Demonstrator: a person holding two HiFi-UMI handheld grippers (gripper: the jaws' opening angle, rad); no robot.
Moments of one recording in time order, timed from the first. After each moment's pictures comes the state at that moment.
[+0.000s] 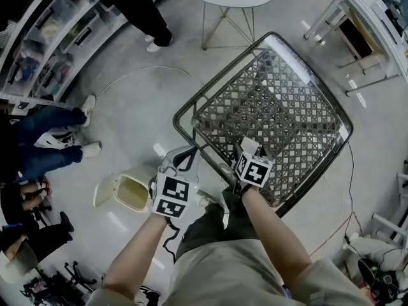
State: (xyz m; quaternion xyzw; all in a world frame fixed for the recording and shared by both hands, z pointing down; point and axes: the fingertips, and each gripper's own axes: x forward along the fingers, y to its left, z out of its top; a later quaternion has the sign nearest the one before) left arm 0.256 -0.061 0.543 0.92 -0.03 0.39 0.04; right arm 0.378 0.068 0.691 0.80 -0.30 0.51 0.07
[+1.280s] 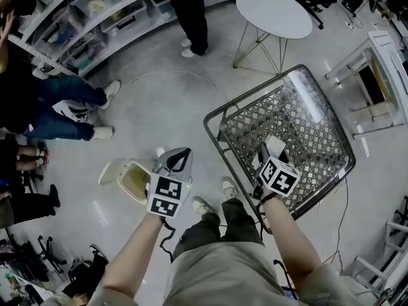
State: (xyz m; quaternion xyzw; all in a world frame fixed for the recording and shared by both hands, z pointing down) left arm 0.158 -0.107 0.497 0.92 -0.17 0.35 0.06; right arm 0.392 0.025 0.579 0.82 -0.40 0.41 0.05
